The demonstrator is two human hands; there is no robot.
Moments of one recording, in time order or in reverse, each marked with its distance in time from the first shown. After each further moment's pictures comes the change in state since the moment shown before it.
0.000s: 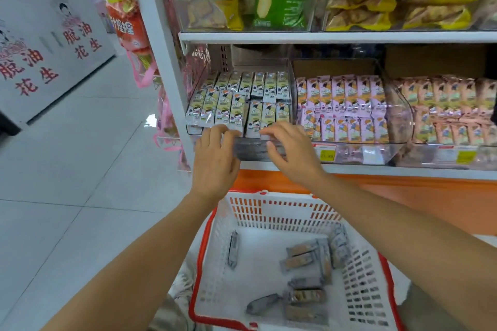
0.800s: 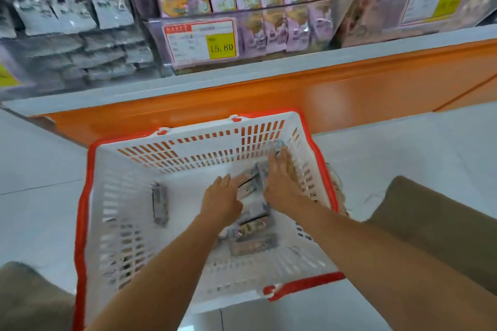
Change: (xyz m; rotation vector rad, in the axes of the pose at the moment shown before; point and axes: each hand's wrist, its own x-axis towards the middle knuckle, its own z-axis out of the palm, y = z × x) left_hand -0.171 0.125 0.245 -0.063 -1.217 -0.025; right_hand -0.272 0.143 0.103 -0.254 -0.735 0.952
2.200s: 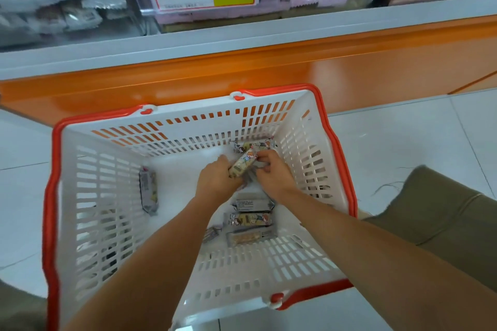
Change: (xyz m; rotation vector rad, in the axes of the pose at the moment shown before) left_hand 0.041 -0.014 0.013 -0.346 0.073 -0.116; right_hand 0.027 -0.002 0.039 0.803 -0.020 0.166
